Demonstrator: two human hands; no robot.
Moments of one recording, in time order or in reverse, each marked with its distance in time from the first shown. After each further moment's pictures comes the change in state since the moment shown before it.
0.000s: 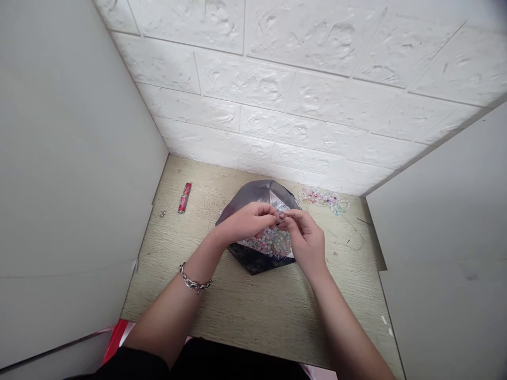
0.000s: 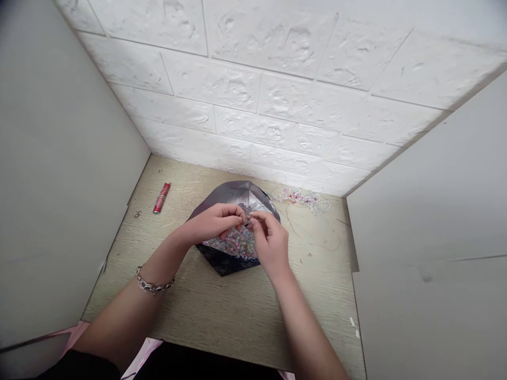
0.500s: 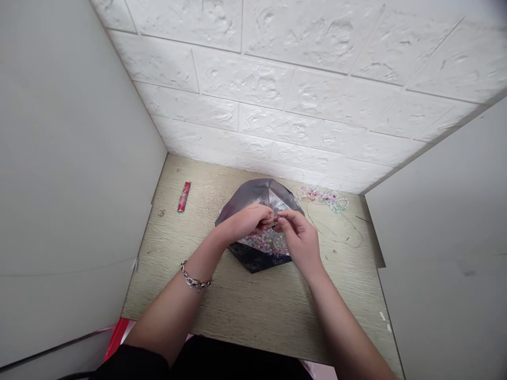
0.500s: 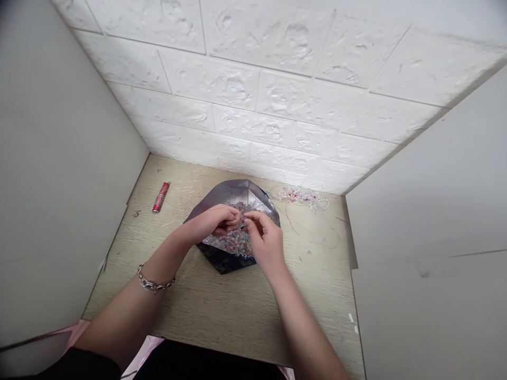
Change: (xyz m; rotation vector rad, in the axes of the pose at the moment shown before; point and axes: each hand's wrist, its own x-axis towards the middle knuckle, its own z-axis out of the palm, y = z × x) left_hand 0.005 -0.007 -0.001 -0.131 -0.132 0.009; right_hand -0.001 -0.005 0.004 0.027 -0.064 0.079
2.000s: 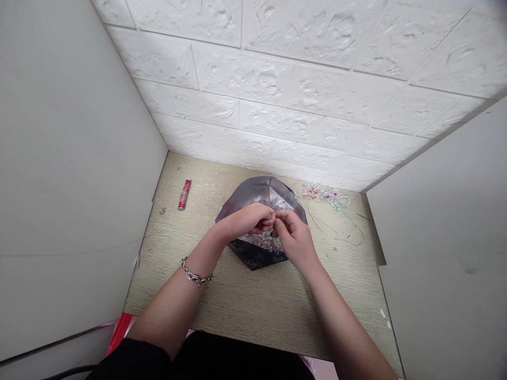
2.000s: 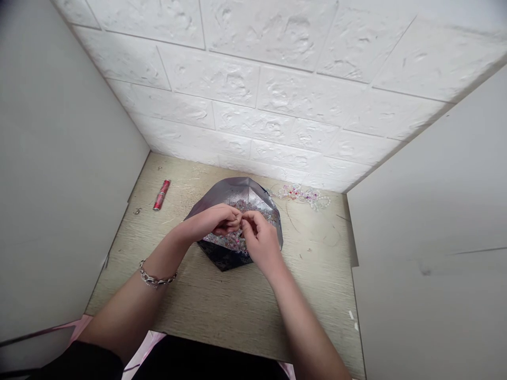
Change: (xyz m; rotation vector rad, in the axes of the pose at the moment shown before) left_hand -0.001 0.001 0.001 0.035 -0.054 -0.040; right_hand -0.002 0.001 0.001 -0.153 -0.151 -0.005
